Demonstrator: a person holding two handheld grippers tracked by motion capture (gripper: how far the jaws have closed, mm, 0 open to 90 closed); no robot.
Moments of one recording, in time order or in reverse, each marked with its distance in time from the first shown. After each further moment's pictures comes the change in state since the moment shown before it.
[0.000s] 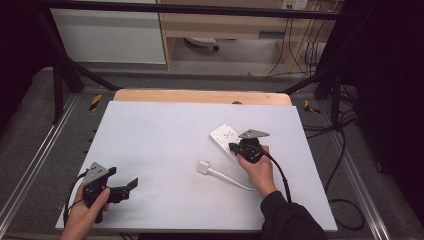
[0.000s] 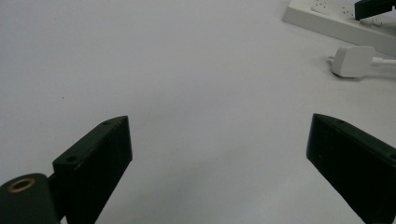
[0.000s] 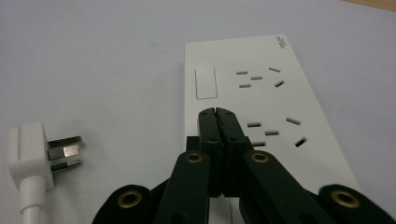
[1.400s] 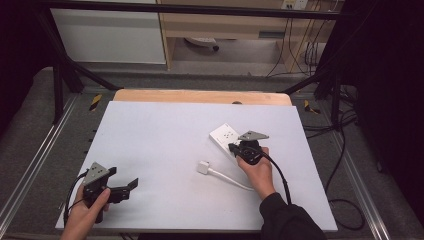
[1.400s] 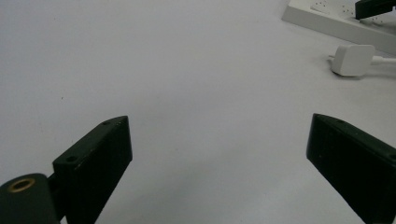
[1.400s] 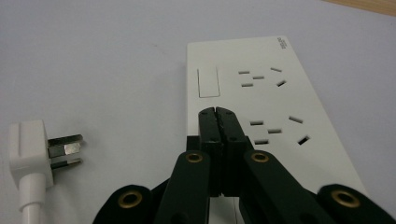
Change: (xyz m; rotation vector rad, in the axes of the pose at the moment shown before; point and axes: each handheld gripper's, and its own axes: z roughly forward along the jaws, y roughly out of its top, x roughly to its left) left arm -0.001 0.000 0.000 0.001 0.001 0.003; right arm 0.003 -0.004 0.000 -0.022 -0.008 -0.008
